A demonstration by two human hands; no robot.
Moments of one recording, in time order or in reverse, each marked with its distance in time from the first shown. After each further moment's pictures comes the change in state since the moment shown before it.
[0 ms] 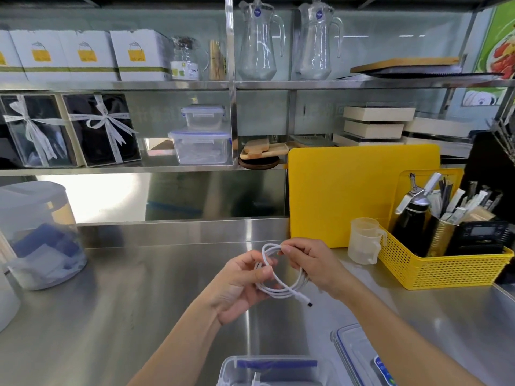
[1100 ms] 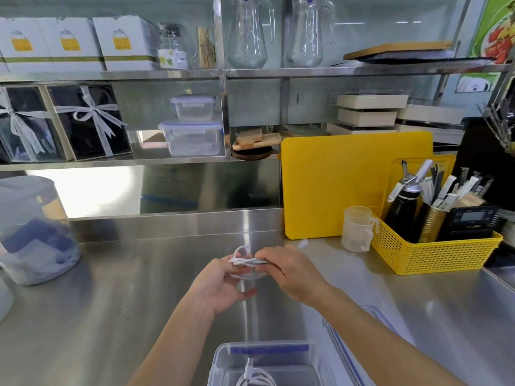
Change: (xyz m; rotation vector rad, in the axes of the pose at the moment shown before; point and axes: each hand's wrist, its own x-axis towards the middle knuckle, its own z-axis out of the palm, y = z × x) left_hand 0.012 -0.015 -0.019 -0.118 0.313 -0.202; right_hand -0.012 0.024 0.027 -0.524 -0.044 -0.299
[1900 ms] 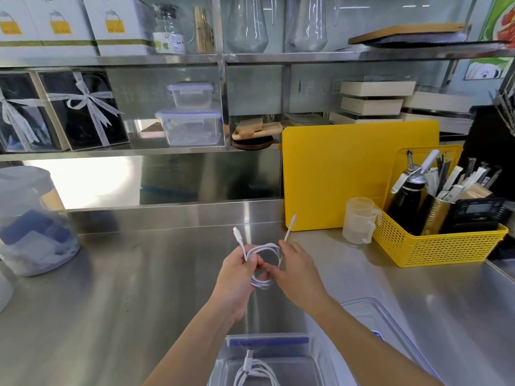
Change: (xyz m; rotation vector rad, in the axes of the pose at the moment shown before) left_hand 0.001 -0.031 0.028 0.351 0.194 0.356; right_hand -0.007 0.008 0.028 -0.041 0.073 0.574
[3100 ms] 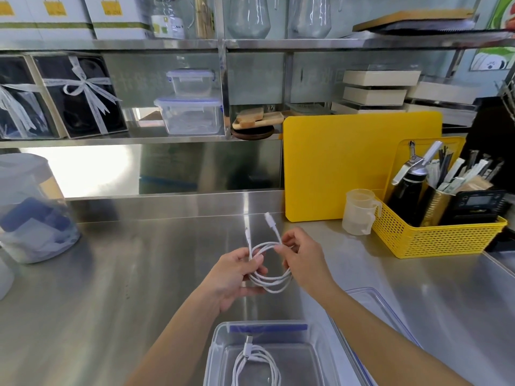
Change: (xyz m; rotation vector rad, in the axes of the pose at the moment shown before) left_hand 0.006 -0.009 -0.026 0.047 -0.221 -0.247; right_hand -0.005 0.007 -0.011 0.414 0.026 0.043
